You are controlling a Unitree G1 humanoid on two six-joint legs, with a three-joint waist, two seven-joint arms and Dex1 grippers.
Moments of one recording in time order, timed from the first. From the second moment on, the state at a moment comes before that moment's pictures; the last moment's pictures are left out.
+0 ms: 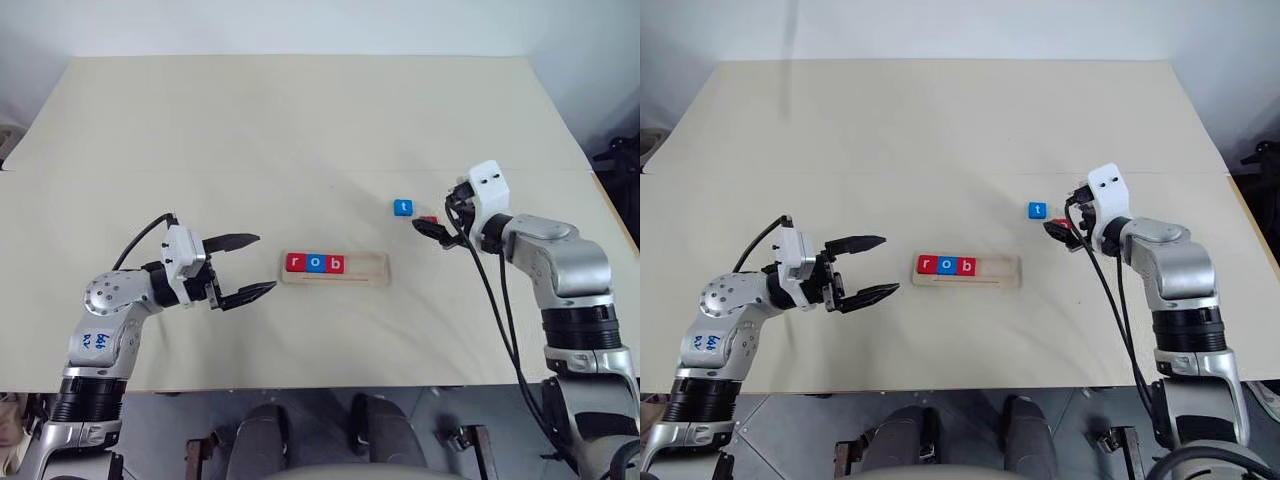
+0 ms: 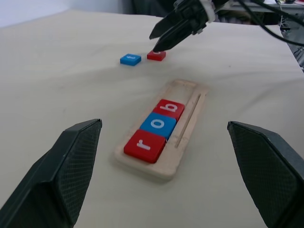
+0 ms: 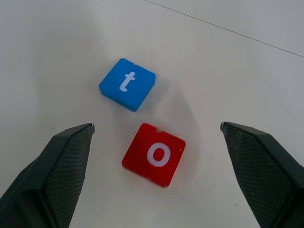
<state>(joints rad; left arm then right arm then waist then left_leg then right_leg) -0.25 0.60 0.10 -0.03 -0.46 0.09 -1.04 -0.66 -0.58 -0.03 0.11 0.24 0.87 0.54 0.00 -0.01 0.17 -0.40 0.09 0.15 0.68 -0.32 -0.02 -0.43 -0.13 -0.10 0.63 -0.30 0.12</state>
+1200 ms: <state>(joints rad) -0.25 0.60 0.08 -0.09 -0.46 0.13 -1.05 -0.59 -0.44 -0.14 -0.11 0.25 1.19 0.28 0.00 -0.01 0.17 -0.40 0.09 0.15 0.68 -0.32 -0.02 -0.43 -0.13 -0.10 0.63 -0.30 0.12</state>
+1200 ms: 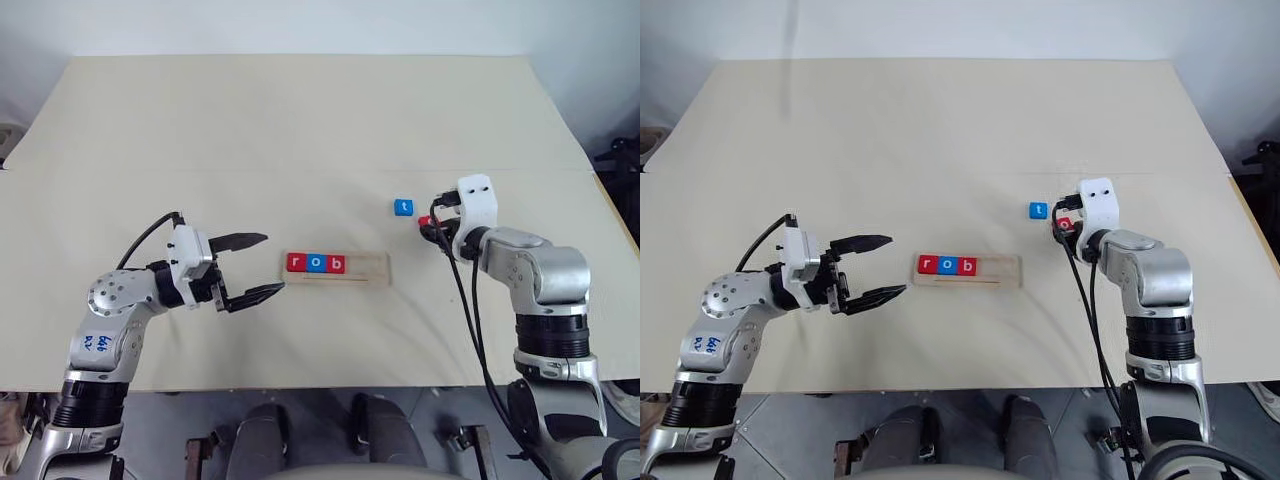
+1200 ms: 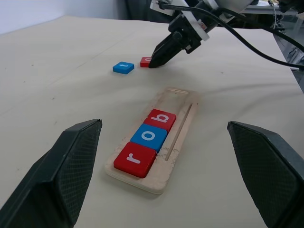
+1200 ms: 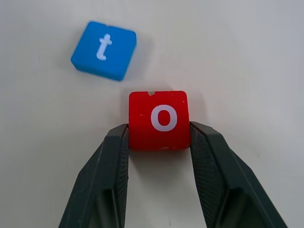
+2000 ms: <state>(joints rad) -0.33 0.58 0.04 0.02 -0.46 0.12 -1.13 -0.35 -0.55 -0.25 -0.58 0.44 1.56 0.42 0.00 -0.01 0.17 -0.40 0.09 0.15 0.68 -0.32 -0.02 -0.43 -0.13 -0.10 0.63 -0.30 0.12</state>
